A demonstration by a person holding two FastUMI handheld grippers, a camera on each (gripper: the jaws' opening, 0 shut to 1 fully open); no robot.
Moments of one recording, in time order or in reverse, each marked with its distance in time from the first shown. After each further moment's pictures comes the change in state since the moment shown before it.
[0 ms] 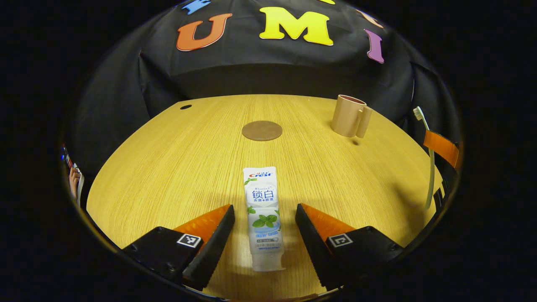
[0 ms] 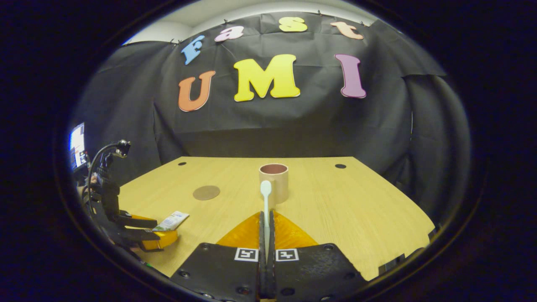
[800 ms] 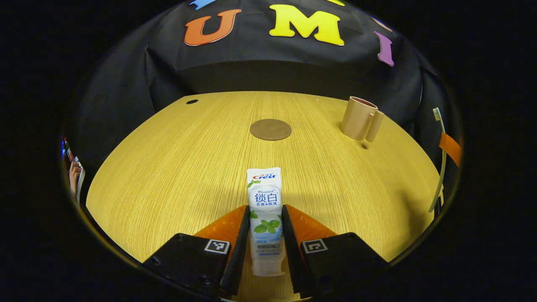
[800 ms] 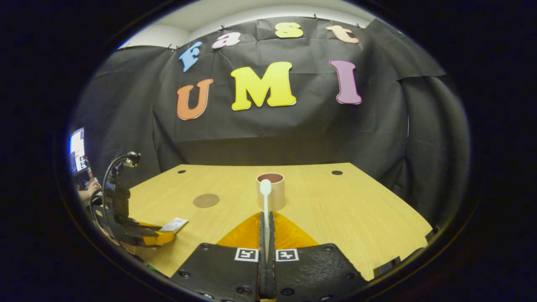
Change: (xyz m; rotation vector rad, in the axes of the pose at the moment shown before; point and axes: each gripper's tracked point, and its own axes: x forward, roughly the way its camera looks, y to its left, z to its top) left arm 0.007 0.012 0.004 -0.043 0.014 0.024; right arm -0.009 -0.010 0.014 0.008 -0.044 -0.009
